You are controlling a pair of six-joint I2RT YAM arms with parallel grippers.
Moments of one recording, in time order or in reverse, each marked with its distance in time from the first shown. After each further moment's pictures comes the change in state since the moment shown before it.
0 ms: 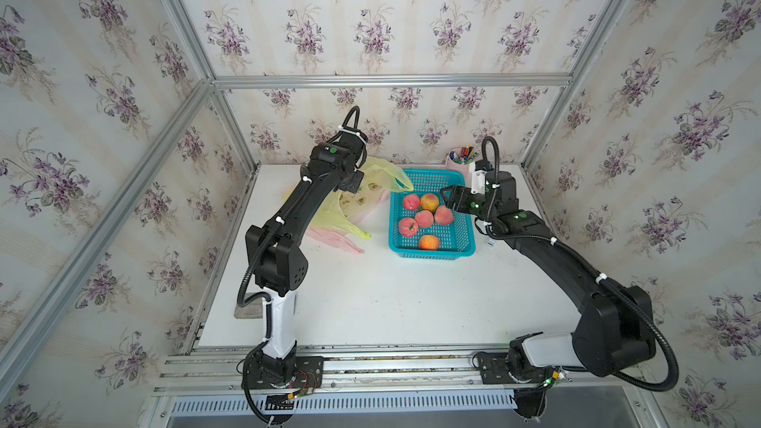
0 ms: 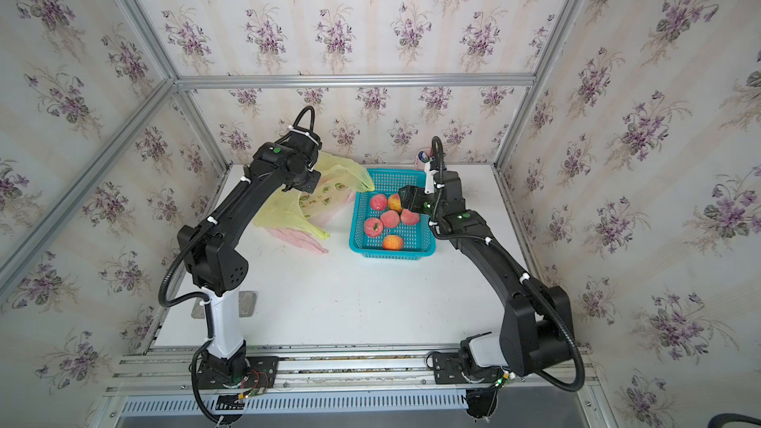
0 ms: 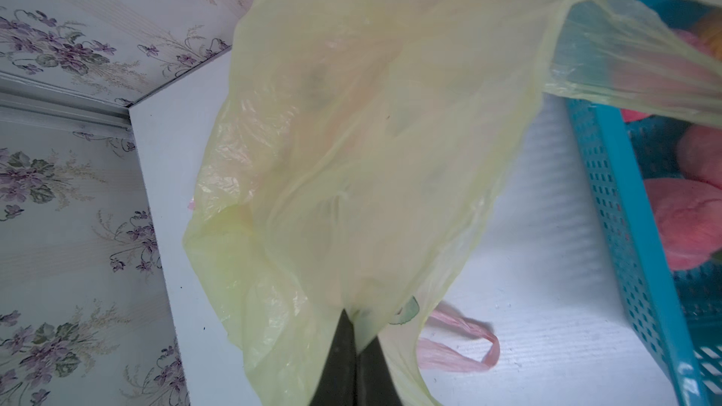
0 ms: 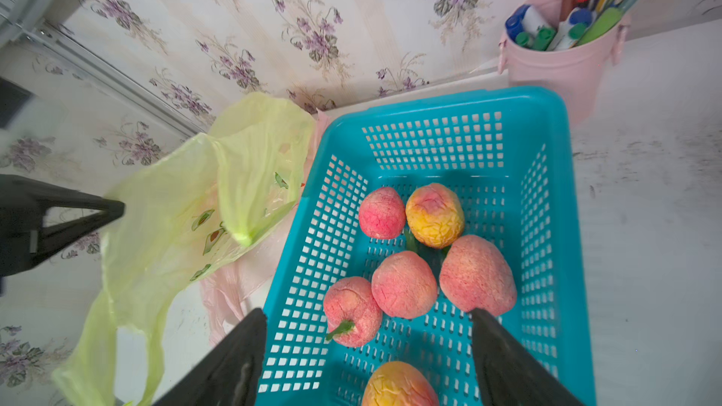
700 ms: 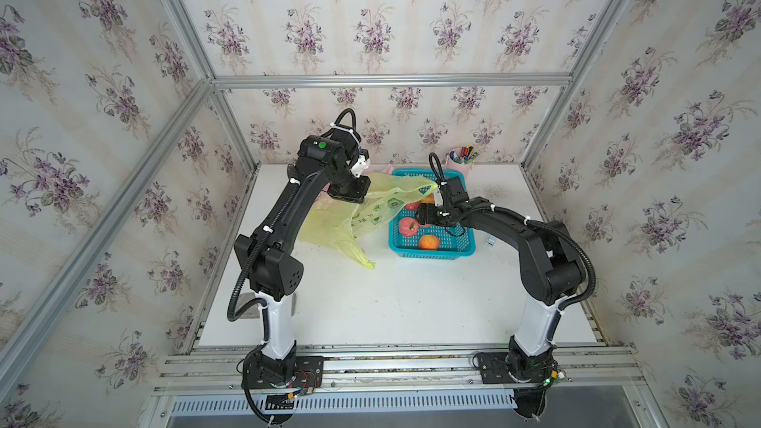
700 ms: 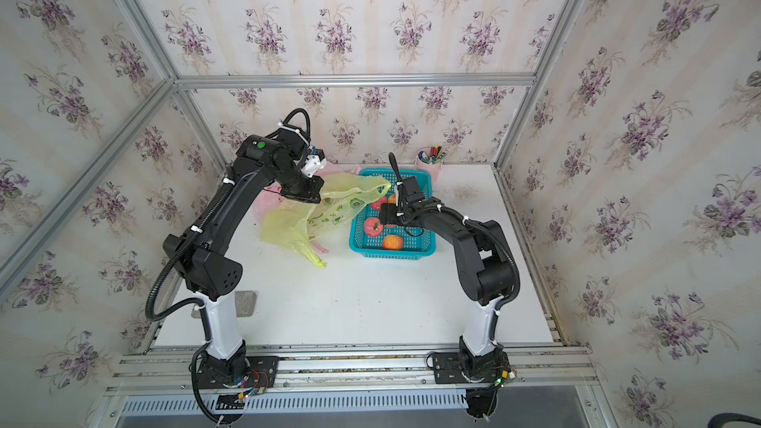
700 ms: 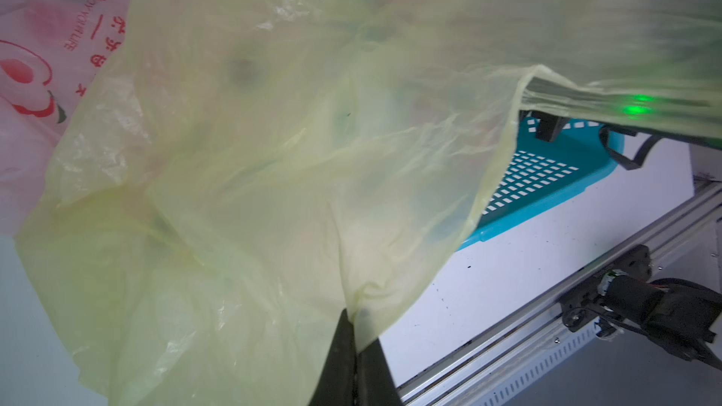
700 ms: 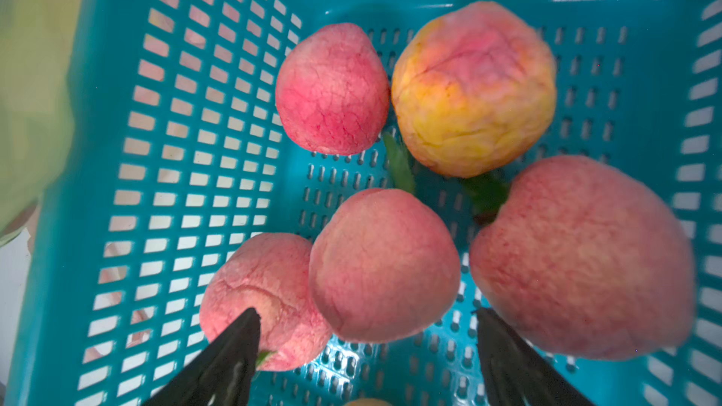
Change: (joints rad) left arm 0.008 -0.039 0.038 -0.208 0.533 -0.114; right arm 0.083 0.457 0.190 -0.143 0.038 -0.026
